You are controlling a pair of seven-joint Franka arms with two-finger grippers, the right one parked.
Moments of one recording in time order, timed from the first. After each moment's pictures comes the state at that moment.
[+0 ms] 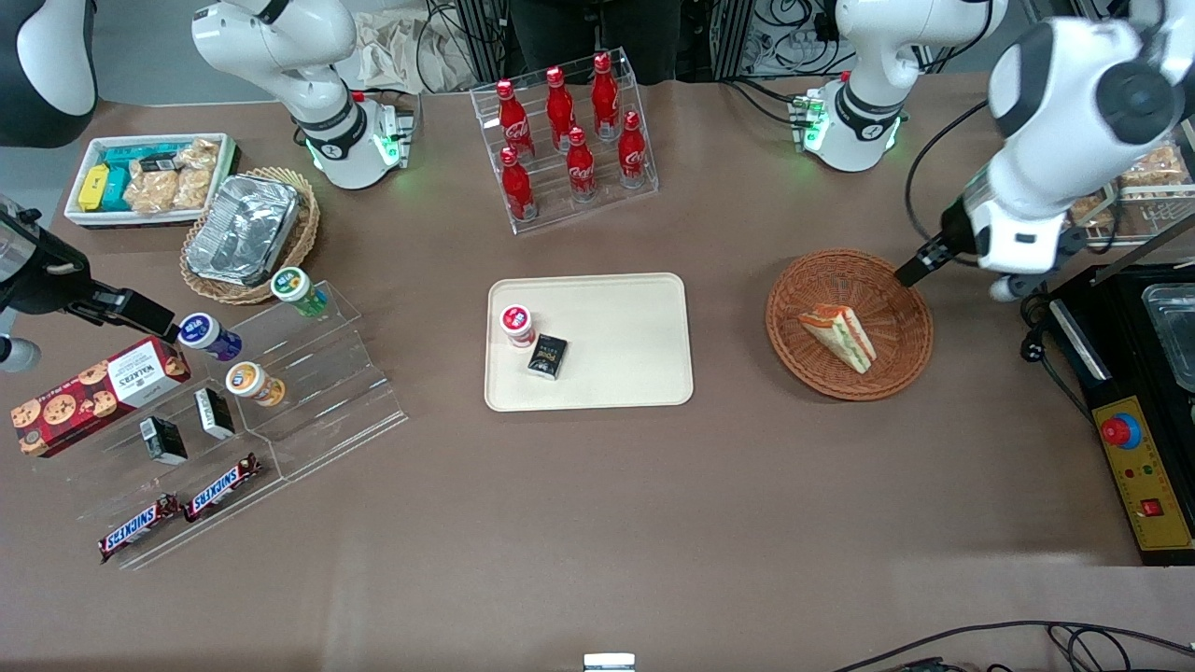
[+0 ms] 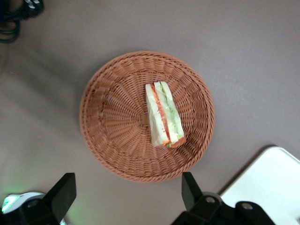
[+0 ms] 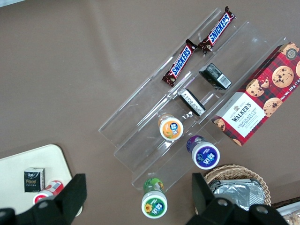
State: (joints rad) arm -0.11 -0.22 -0.03 -2.25 -0.04 1.95 -0.79
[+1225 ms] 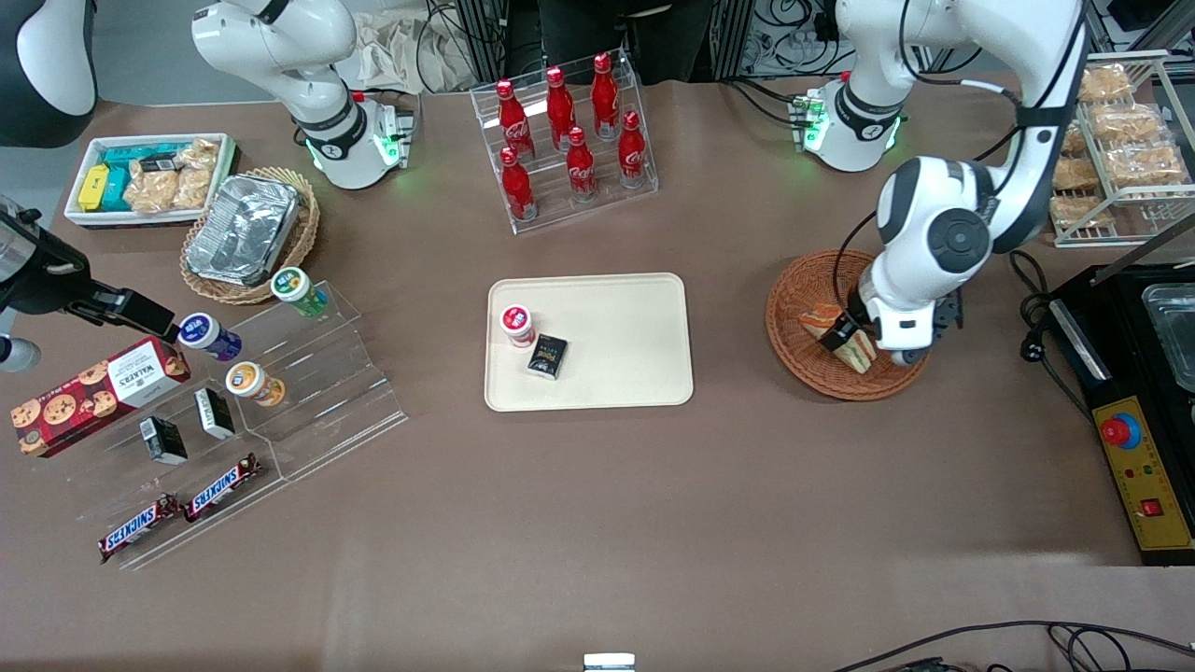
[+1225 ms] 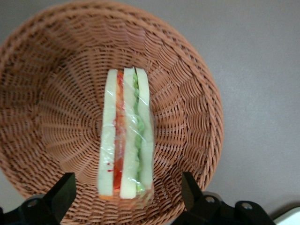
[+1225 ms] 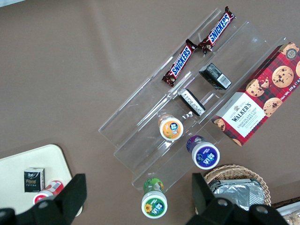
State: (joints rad) arm -0.18 0.11 -0.08 -2.34 -0.04 2.32 -1.04
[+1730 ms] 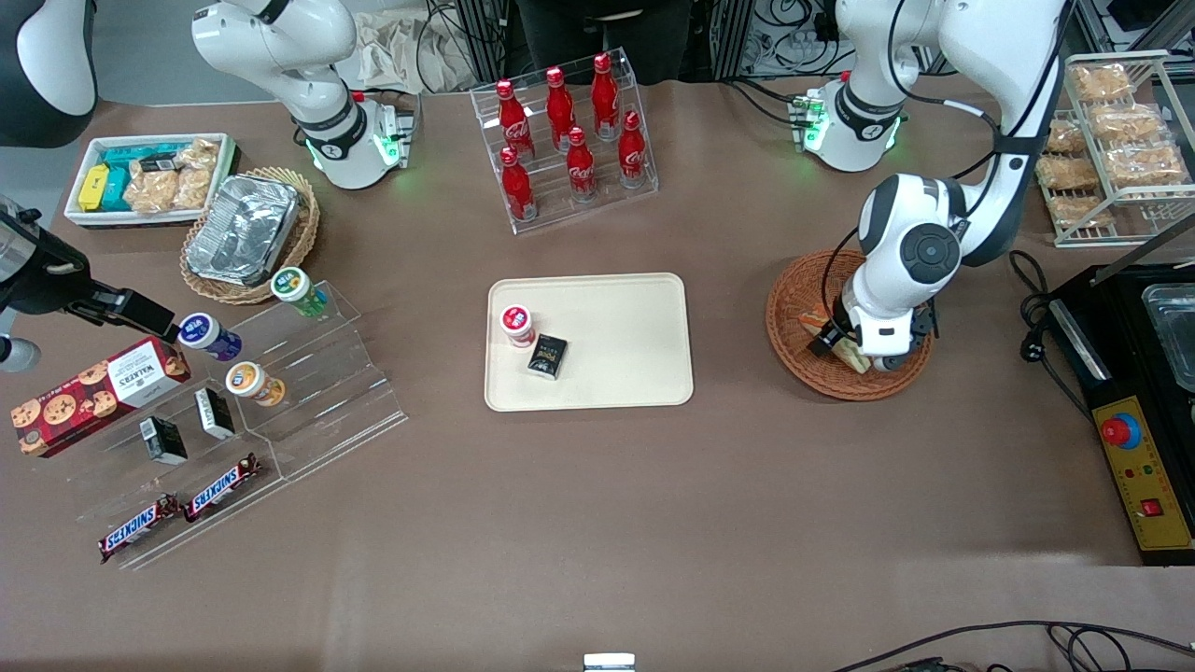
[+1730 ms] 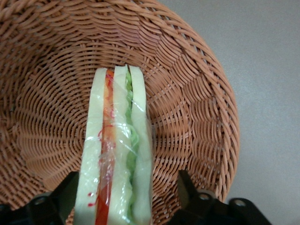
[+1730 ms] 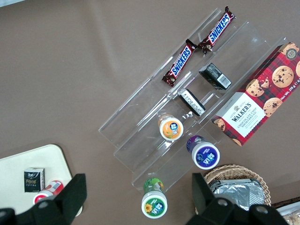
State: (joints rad) arm -0.18 0.17 -0.08 -2.38 -0.02 2.44 -1.04
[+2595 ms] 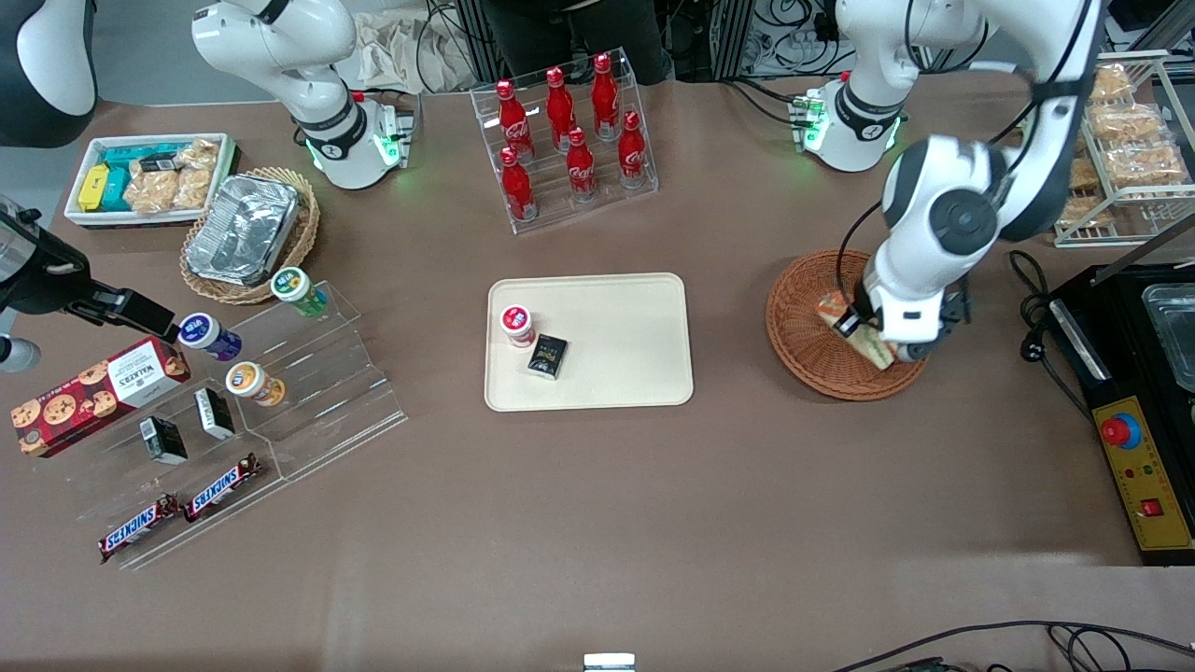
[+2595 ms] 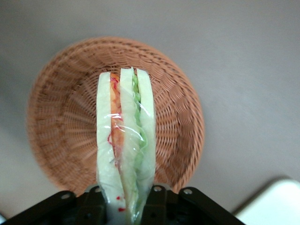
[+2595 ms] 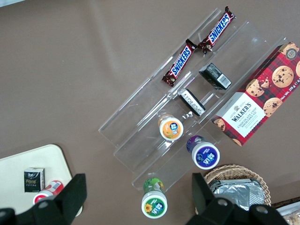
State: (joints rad) arm -0.18 -0.01 -0.09 -2.19 0.02 2.06 -0.95
